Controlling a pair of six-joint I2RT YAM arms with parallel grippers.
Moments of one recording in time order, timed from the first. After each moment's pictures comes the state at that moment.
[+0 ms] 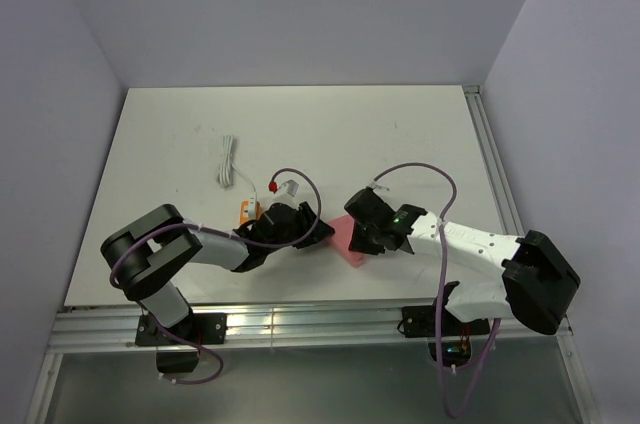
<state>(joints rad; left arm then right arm) -0.93 1.65 0.51 0.65 -0.03 -1.06 0.83 1.29 0.69 -0.54 0.15 0.99</state>
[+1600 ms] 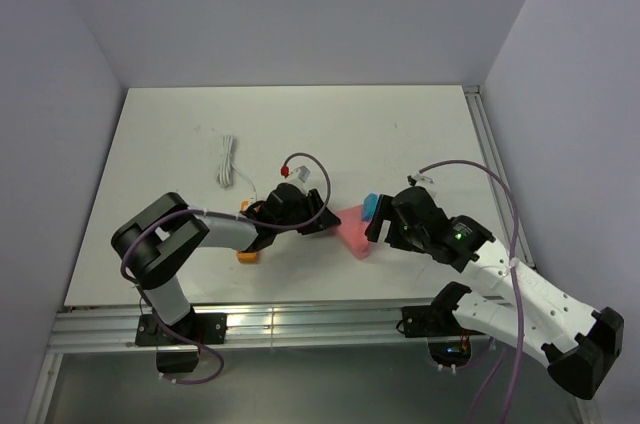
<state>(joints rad) -0.84 1.71 0.67 0.52 0.11 -0.97 0.71 0.82 0.70 -0.79 0.20 0.87</state>
